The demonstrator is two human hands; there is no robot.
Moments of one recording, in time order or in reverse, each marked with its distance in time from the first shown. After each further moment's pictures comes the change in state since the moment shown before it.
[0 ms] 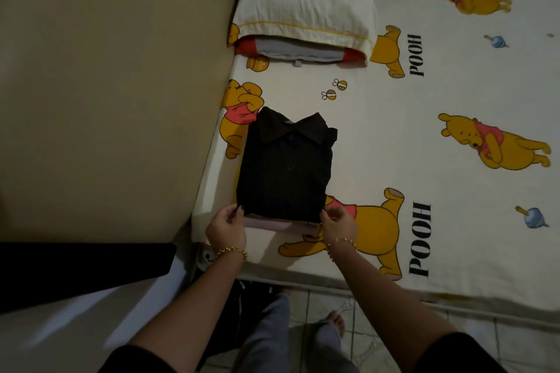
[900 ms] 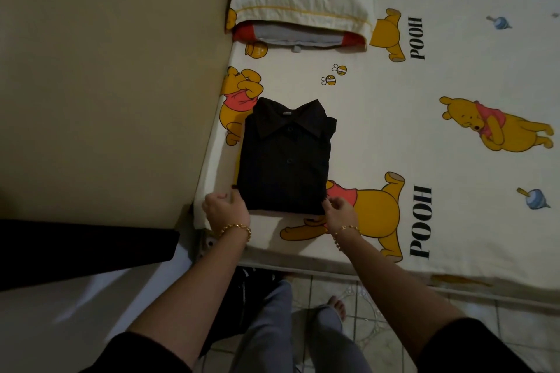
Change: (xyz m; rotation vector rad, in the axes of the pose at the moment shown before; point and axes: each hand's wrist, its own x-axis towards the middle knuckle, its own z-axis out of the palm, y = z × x) left_hand 0.007 0.006 0.002 0.177 0.117 -0.152; right_hand 0.003 0.018 -0.001 -0.048 -0.116 0.027
